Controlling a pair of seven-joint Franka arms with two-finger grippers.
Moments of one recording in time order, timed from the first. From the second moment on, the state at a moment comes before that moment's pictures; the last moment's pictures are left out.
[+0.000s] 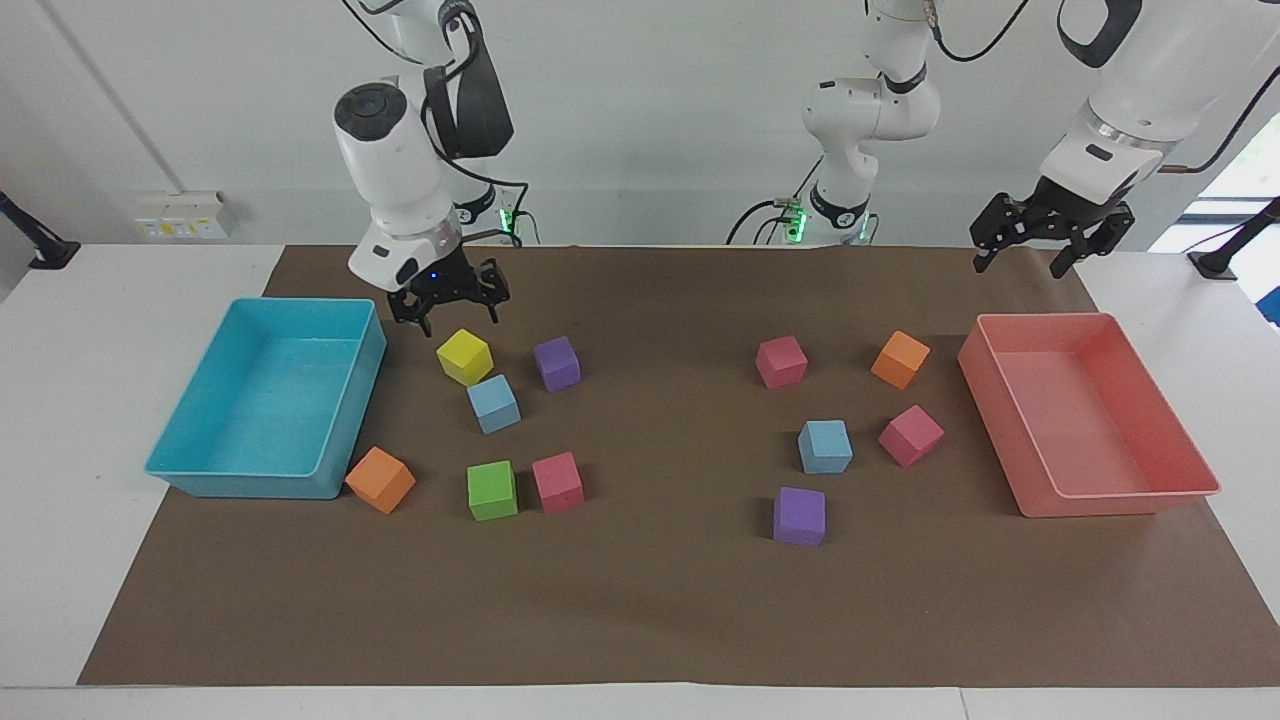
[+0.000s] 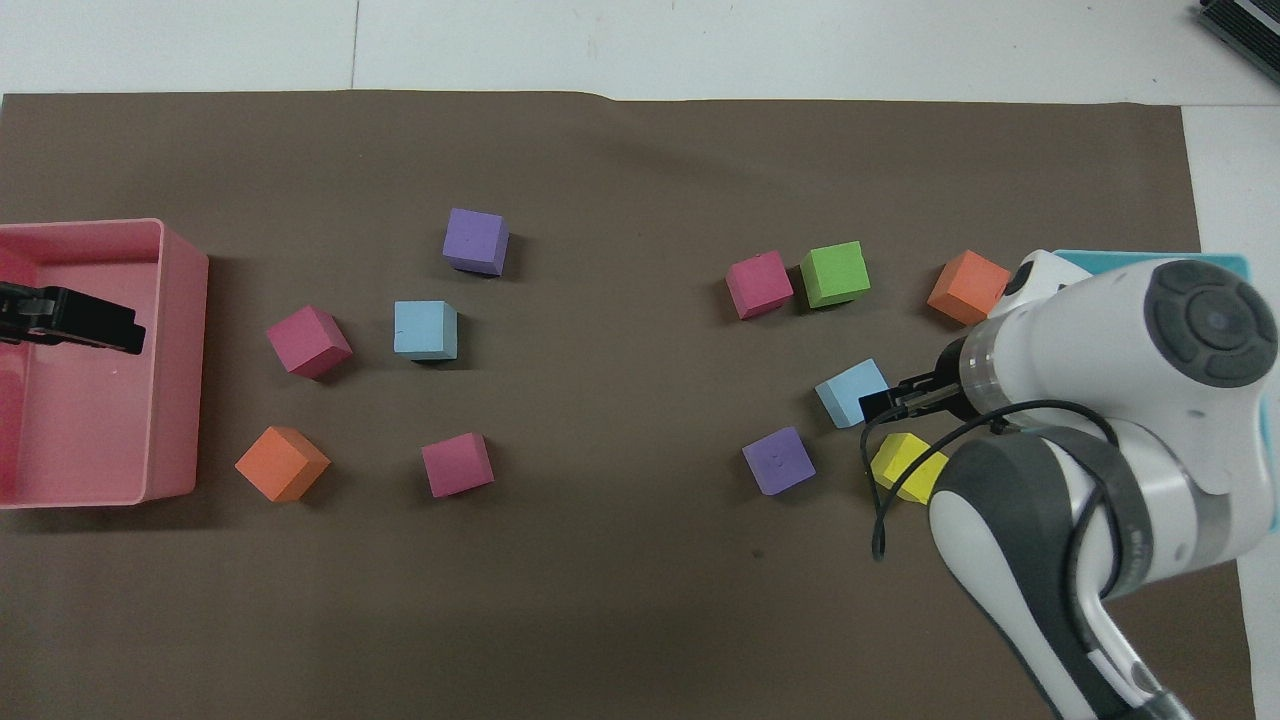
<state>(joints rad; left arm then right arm) -0.10 0.00 0.05 -1.54 -0.02 1.52 0.10 0.18 -0.04 0.03 -2.06 0.04 2.03 -0.10</state>
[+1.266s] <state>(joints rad) -0.10 0.00 0.05 -1.54 -0.02 1.52 0.10 0.19 0.15 0.02 -2.21 0.04 2.33 -0.27</state>
